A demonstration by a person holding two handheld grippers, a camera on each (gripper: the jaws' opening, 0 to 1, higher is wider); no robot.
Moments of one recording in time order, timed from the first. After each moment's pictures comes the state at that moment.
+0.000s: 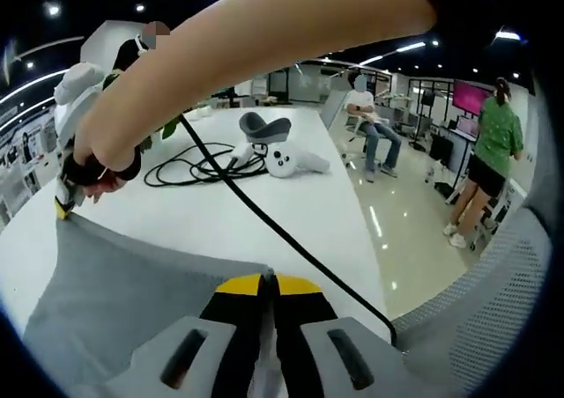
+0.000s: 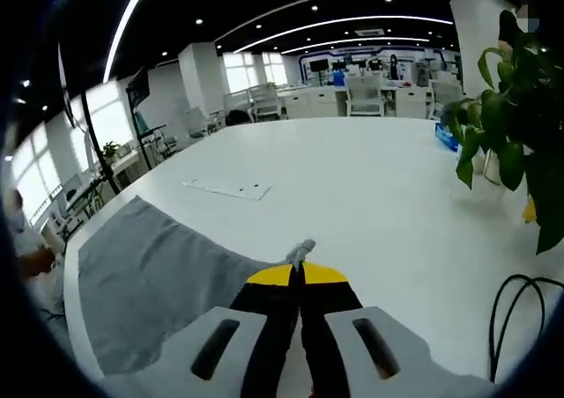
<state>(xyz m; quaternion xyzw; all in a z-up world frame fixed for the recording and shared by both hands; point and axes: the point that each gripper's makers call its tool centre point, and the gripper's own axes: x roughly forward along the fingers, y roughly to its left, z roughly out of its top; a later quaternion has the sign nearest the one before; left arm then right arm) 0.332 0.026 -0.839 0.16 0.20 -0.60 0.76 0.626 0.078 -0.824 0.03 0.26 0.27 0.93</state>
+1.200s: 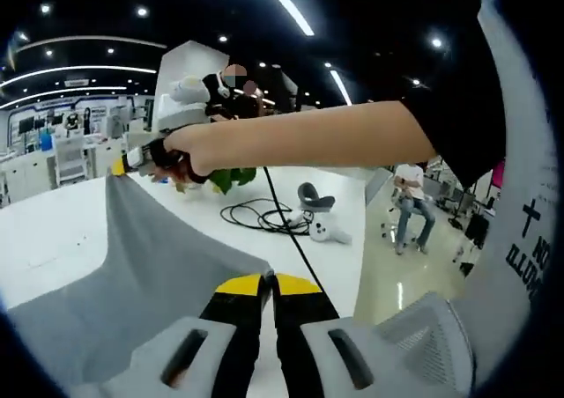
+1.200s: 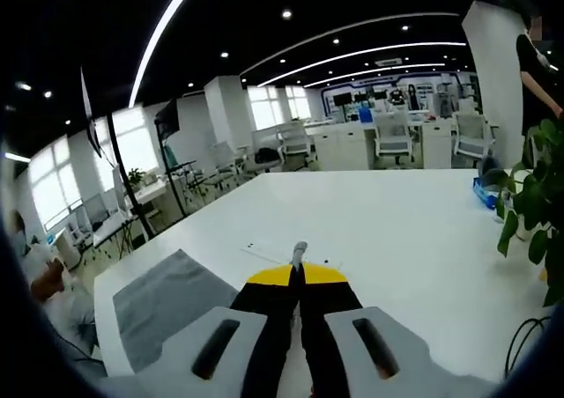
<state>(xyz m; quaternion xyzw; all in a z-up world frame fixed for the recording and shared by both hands) 0.328 0.171 -0.715 0.02 0.17 -0.48 0.86 0.633 0.187 -0.704 0.05 0.18 0.32 0.93</state>
